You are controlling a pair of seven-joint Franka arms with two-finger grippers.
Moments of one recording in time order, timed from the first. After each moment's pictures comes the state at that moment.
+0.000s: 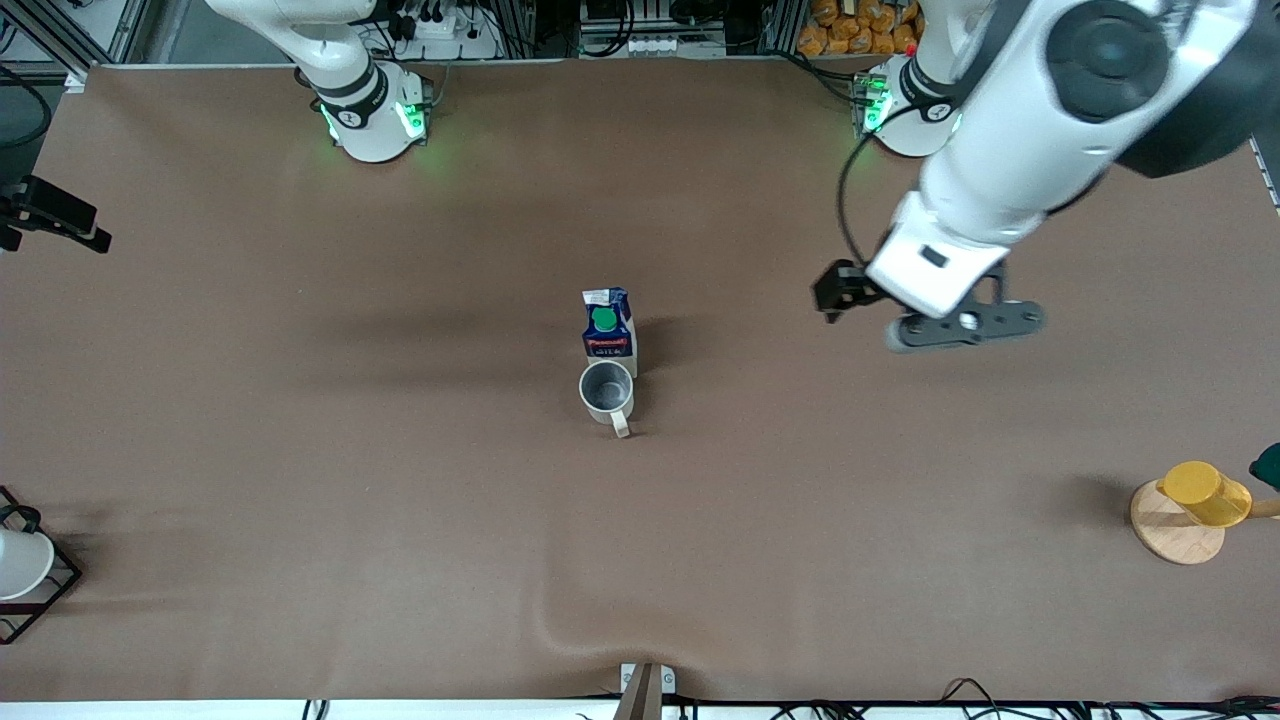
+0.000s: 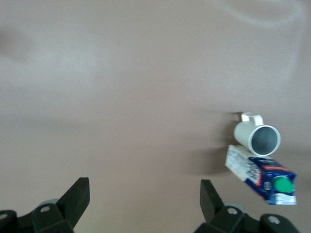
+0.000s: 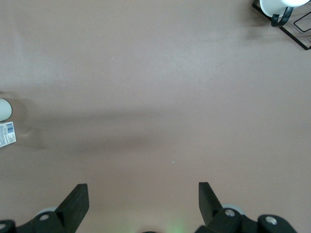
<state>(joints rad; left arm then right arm) -0.23 0.26 -0.19 -1.32 0.00 1.60 -0.52 -0.03 -0.01 -0.08 -1.50 0.01 1.44 -0.06</state>
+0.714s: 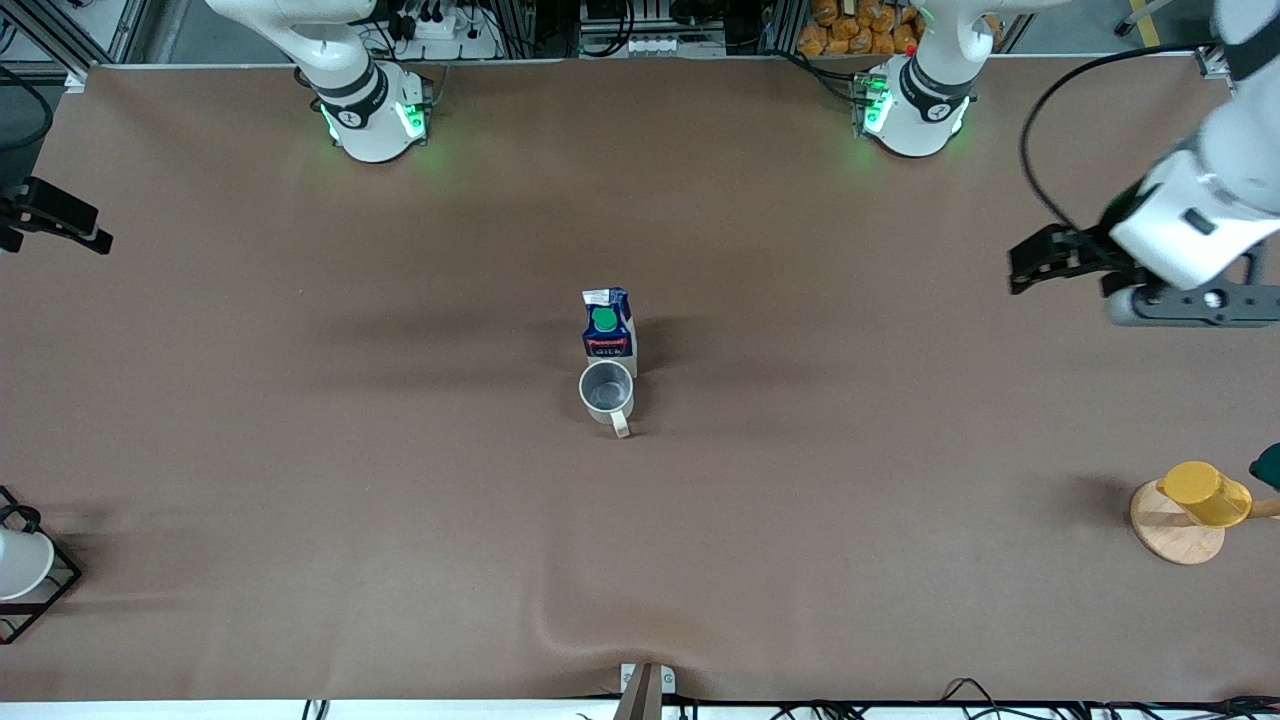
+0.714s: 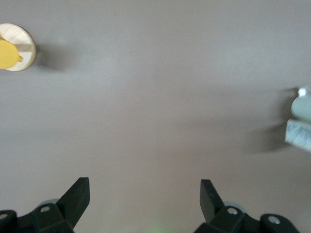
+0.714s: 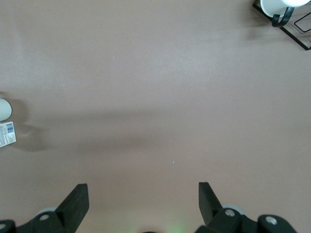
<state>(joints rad) 0.04 0.14 -0.19 -1.37 0.00 1.45 -0.10 -0.02 -0.01 -0.08 -1.50 0.01 1.44 -0.06</state>
